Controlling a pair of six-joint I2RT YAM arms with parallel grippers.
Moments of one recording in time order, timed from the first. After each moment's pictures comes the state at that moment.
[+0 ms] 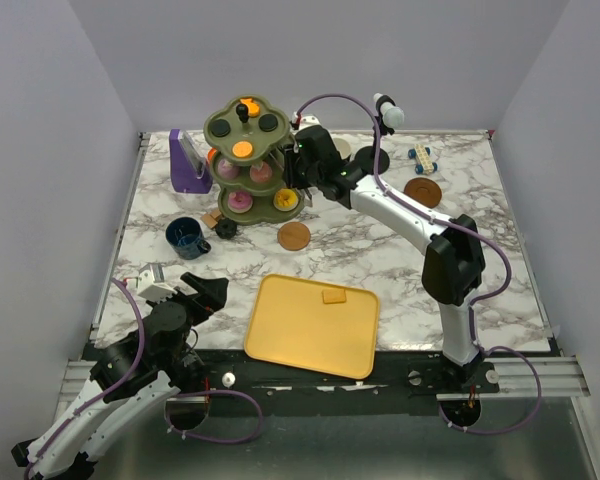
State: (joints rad) left arm -0.83 0.01 0.45 -0.85 -0.64 -1.02; right arm 0.73 2.04 1.85 -0.34 0.17 0.30
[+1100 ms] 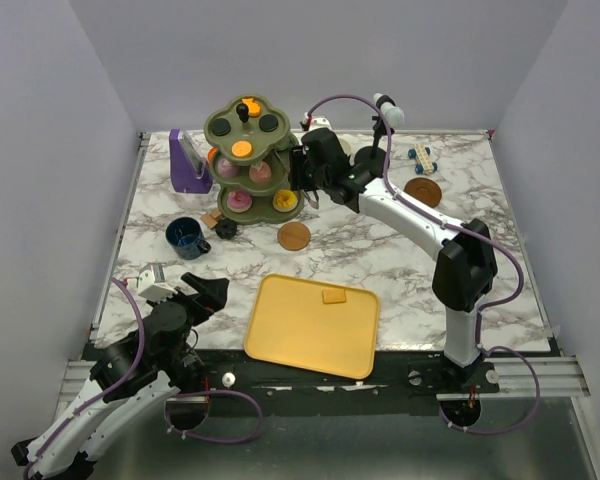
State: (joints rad) left arm -0.84 0.01 0.45 -0.85 -0.64 -1.02; right arm 0.73 1.95 1.76 -0.35 0.24 0.34
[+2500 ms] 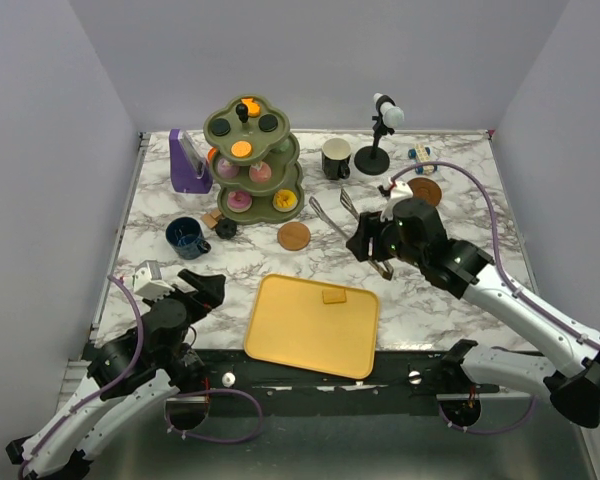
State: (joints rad) left arm -0.85 0.05 0.49 -0.86 -0.67 -1.04; right arm 0.73 1.10 1.01 -0.44 0.12 0.39
